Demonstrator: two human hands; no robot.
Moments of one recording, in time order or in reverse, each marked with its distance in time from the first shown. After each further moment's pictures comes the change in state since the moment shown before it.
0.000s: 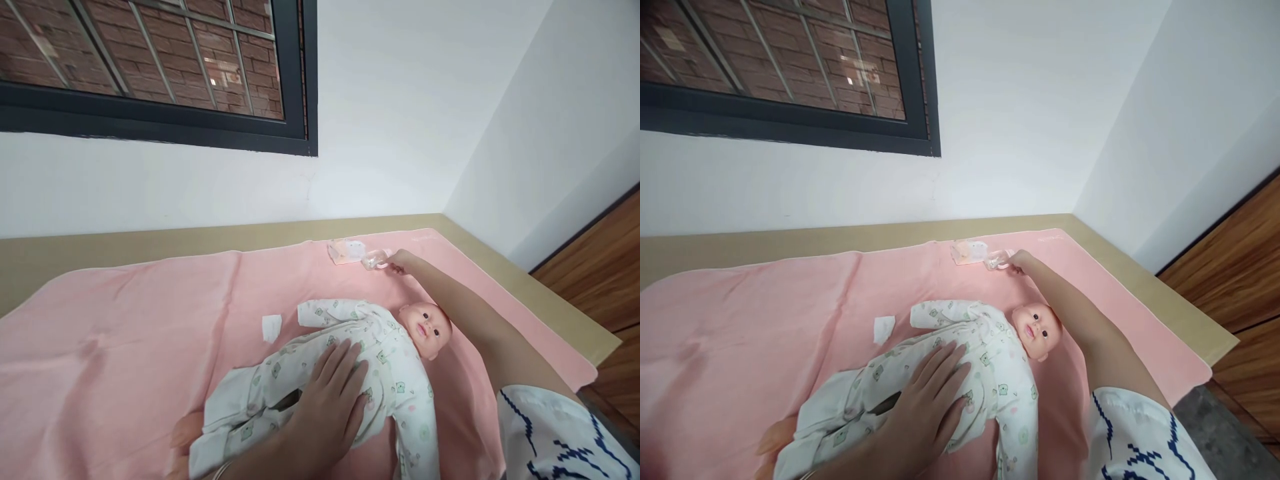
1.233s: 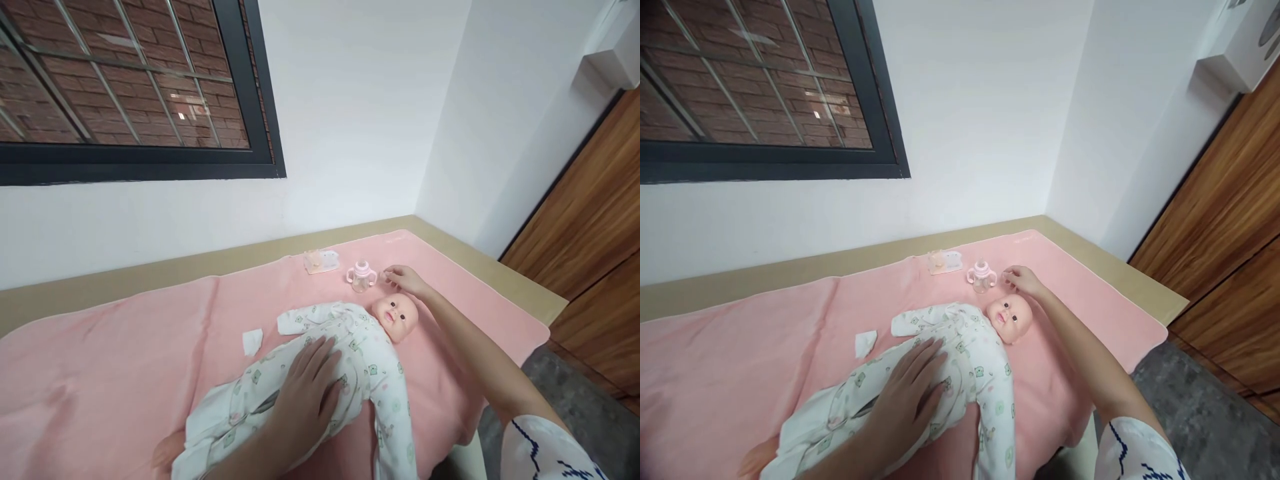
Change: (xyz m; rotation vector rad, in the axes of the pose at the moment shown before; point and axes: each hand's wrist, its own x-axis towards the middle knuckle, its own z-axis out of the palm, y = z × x) left_hand -0.002 -0.010 0.002 0.063 -0.003 0.044; right_hand -0.088 0.105 -0.013 0.464 0.060 -0.361
